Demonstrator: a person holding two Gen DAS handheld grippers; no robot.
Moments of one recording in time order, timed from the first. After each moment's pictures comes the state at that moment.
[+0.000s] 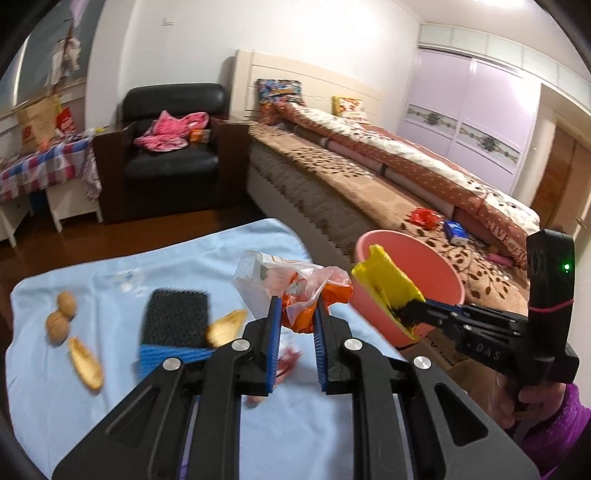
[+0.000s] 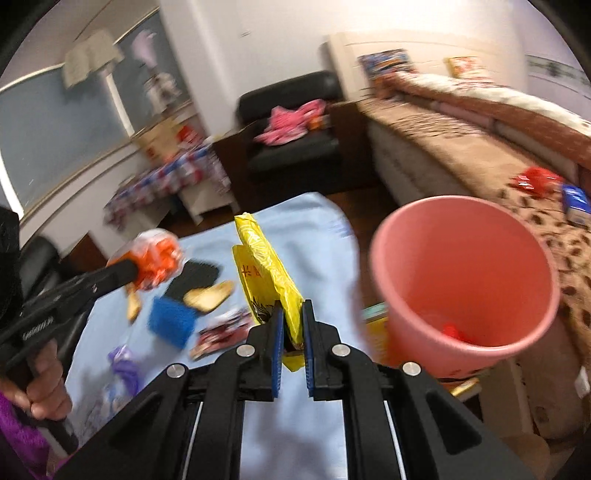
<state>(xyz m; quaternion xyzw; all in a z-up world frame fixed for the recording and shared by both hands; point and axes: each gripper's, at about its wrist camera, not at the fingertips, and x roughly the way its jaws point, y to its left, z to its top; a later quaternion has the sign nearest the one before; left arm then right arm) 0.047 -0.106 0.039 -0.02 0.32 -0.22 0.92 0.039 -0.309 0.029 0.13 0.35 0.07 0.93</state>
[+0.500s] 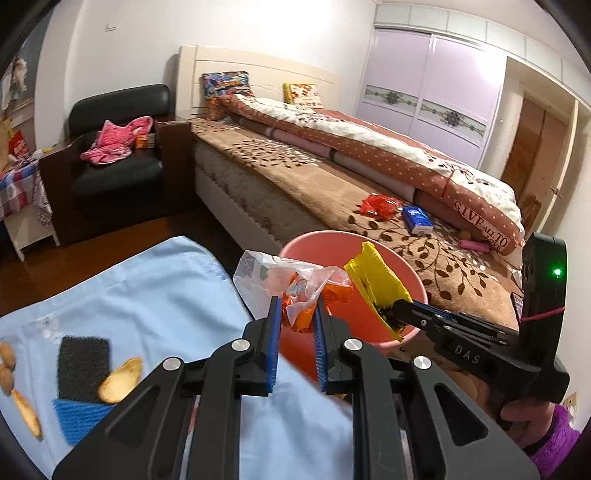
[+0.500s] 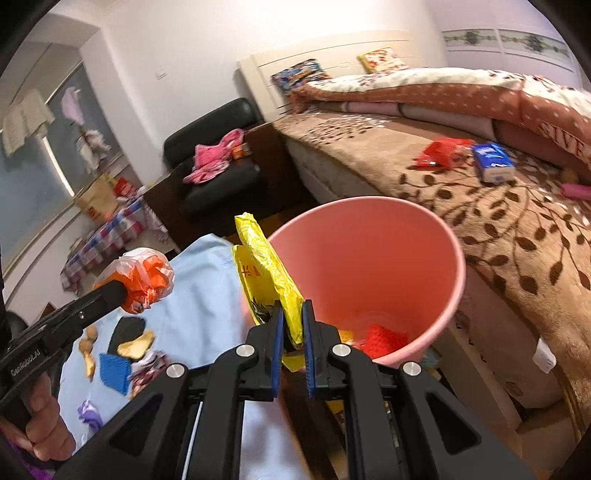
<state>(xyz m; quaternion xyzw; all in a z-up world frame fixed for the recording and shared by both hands) 0.081 -0.219 0.035 0.02 0.33 -0.29 0.90 0.026 -0.415 0.013 0.21 0.32 -0.05 0.92</state>
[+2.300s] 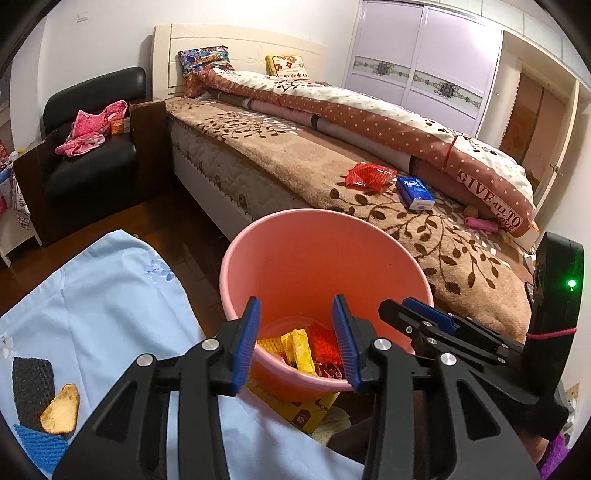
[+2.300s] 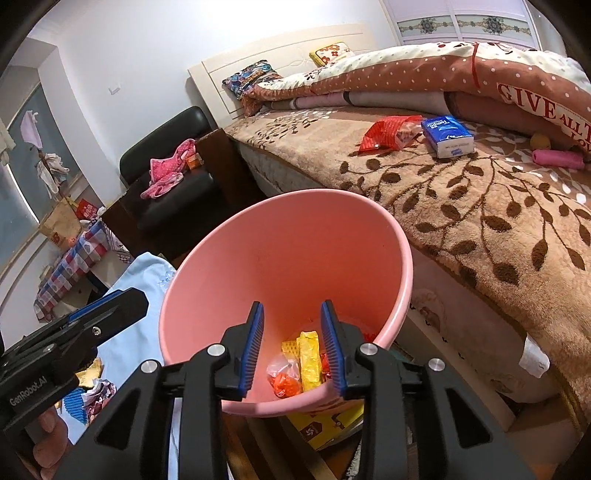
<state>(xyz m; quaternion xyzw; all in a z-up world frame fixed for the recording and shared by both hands) 0.119 -0.290 -0.001 0.04 0.37 -0.30 0.88 0.047 -0.460 -0.027 0.23 0.33 -0.12 0.91</state>
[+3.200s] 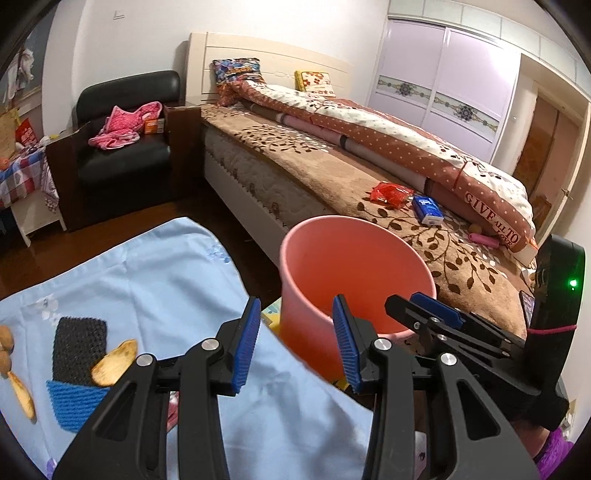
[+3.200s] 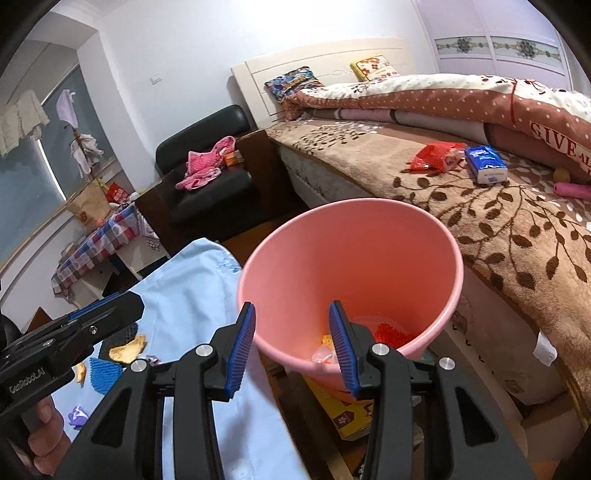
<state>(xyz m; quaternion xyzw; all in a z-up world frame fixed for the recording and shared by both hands) 0.080 -0.215 0.025 0.01 0.35 -0.26 0.90 0.026 -0.397 0.007 0.20 0.31 -0.06 0.93</state>
